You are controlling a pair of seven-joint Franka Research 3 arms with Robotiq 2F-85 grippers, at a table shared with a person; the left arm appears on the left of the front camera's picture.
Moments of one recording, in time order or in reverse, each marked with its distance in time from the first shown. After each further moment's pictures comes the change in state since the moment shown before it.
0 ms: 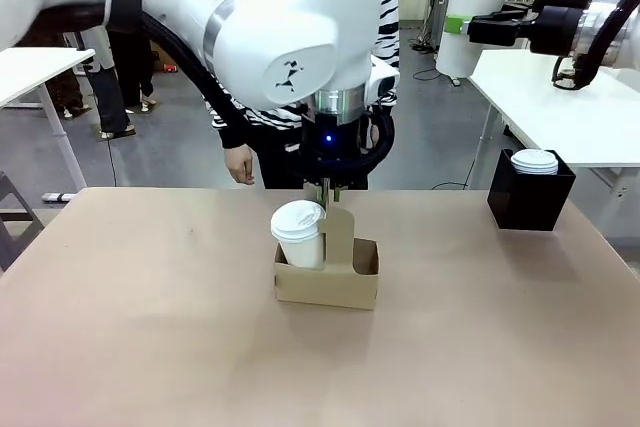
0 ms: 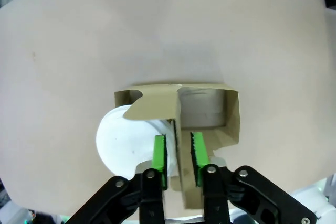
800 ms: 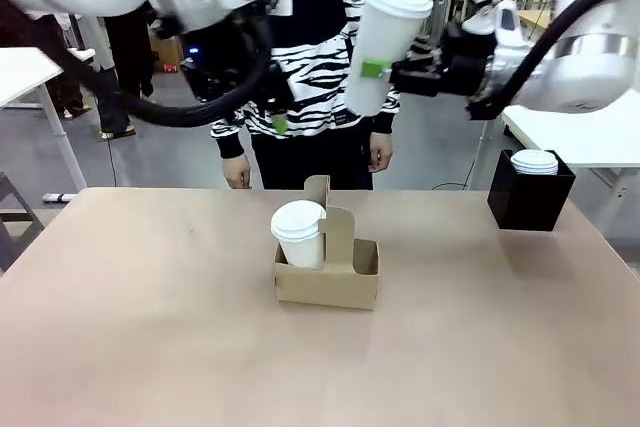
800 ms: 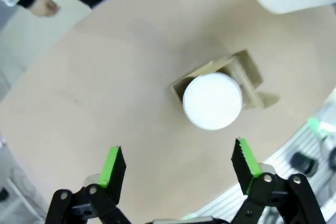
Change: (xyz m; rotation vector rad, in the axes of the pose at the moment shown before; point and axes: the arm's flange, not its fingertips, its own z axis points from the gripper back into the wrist) left arm 0.012 0.163 0.092 -0.219 -0.101 -0.450; right arm -0.063 0.074 -0.119 0.627 -0.162 0.078
